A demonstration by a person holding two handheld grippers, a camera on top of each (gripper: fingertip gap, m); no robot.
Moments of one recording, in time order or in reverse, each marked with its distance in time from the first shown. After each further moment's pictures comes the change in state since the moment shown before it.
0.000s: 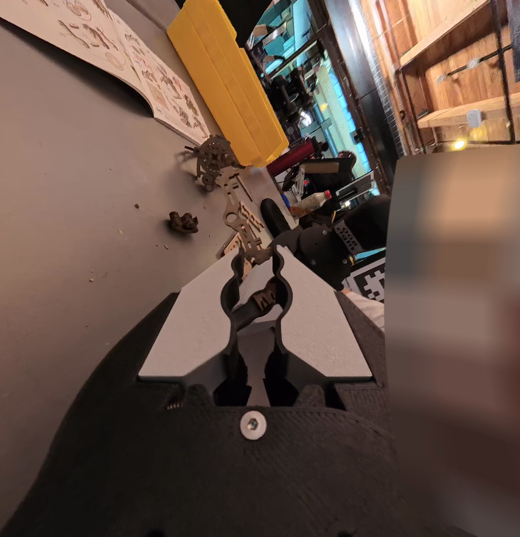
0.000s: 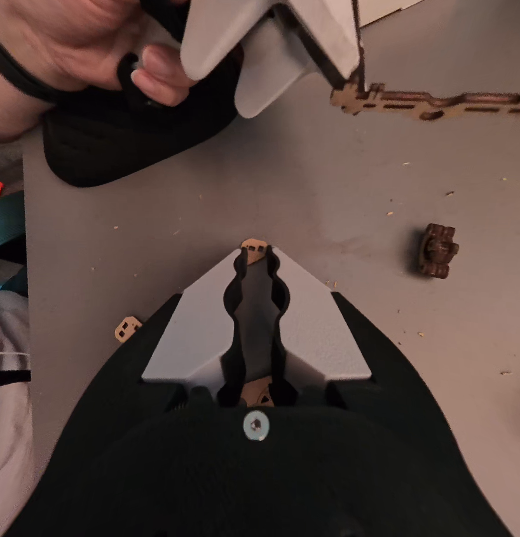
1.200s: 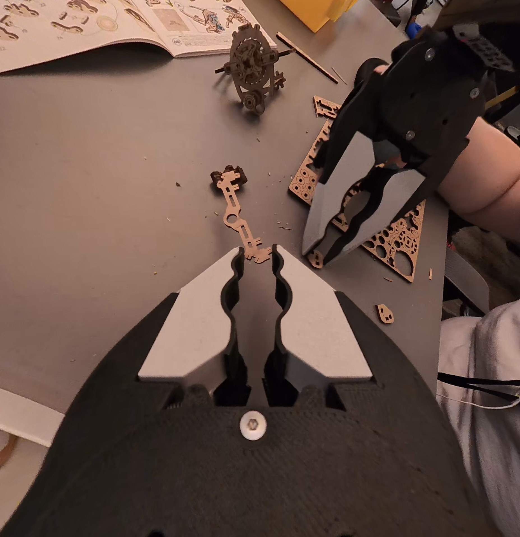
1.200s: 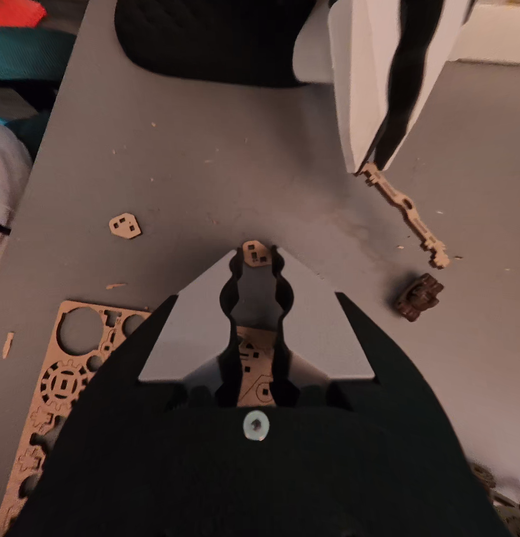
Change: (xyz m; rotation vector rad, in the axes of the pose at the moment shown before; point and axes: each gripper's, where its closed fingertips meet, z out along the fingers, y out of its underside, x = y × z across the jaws) left arm -0.033 0.032 -0.002 -0.374 -0.372 0.514; right arm -0.001 0.018 -0.018 -0.123 -0.238 -0.437
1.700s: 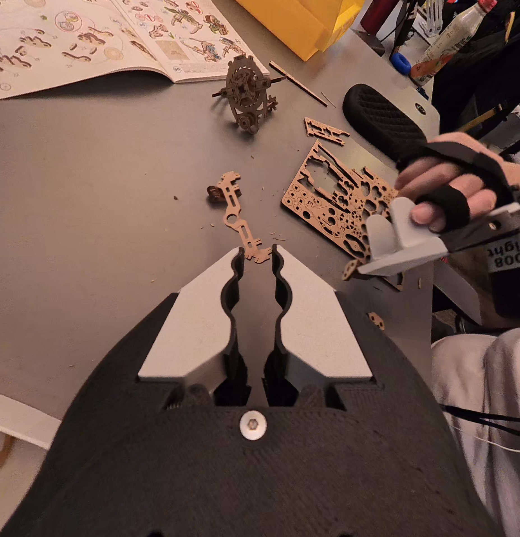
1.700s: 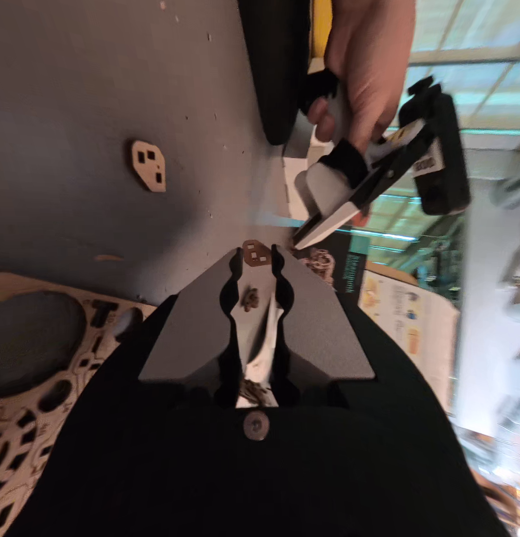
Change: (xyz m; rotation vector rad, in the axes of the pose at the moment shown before) left arm 0.005 -0.009 -0.005 0.058 0.013 -0.004; right arm -0.025 -0.028 -0.021 -0.204 0.882 -1.054
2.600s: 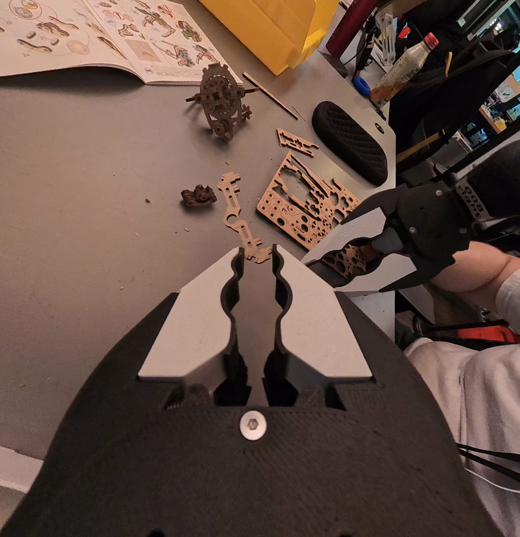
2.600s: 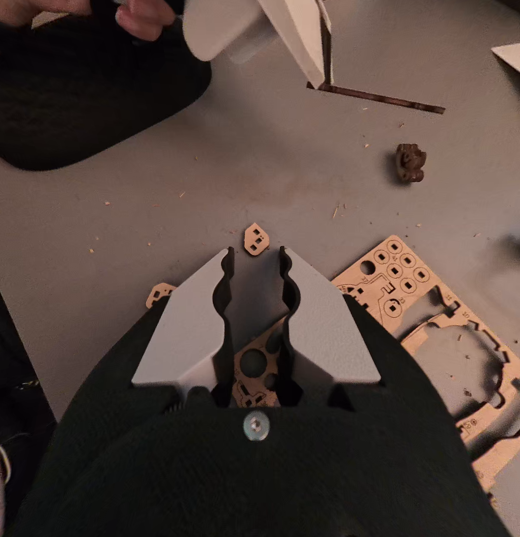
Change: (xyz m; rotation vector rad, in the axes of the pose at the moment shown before) left arm 0.016 -0.004 -0.001 0.029 0.108 -0.062; right arm -0.035 0.006 0.004 -0.252 -0.343 1.535
